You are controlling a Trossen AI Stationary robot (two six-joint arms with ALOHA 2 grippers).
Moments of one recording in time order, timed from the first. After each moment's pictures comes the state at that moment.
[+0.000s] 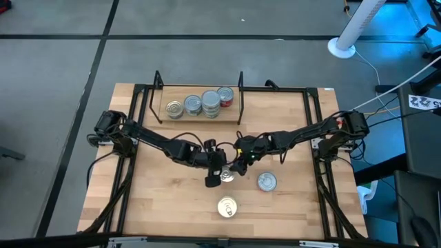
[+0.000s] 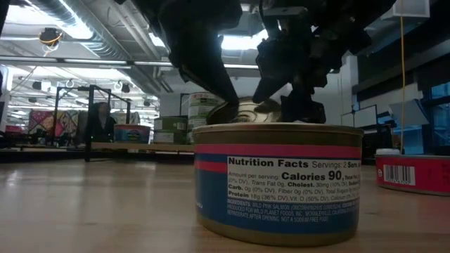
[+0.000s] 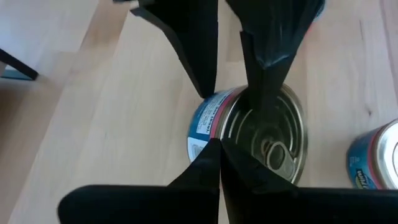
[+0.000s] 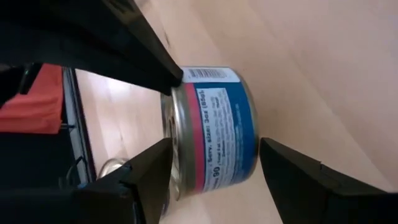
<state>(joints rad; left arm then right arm) -0.23 1.77 1.19 -0.31 -0.29 -0.28 0.10 1.64 0.92 -0.05 -0.22 0.84</state>
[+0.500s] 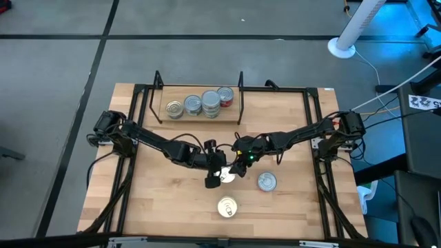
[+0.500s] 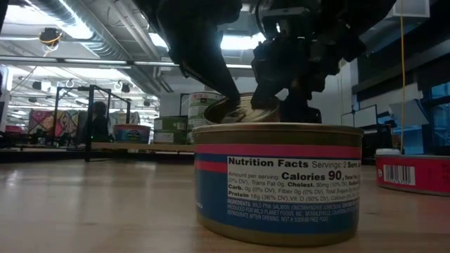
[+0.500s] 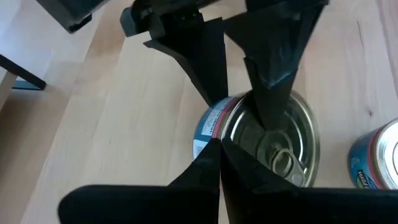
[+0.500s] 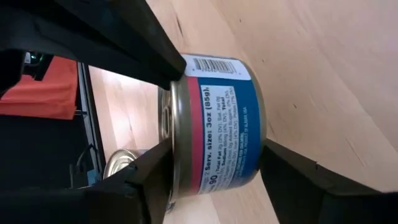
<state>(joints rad) -0.24 1.77 1.19 -0.30 -0.33 -0.26 0.10 1.68 0.92 0.02 -0.31 0.83</state>
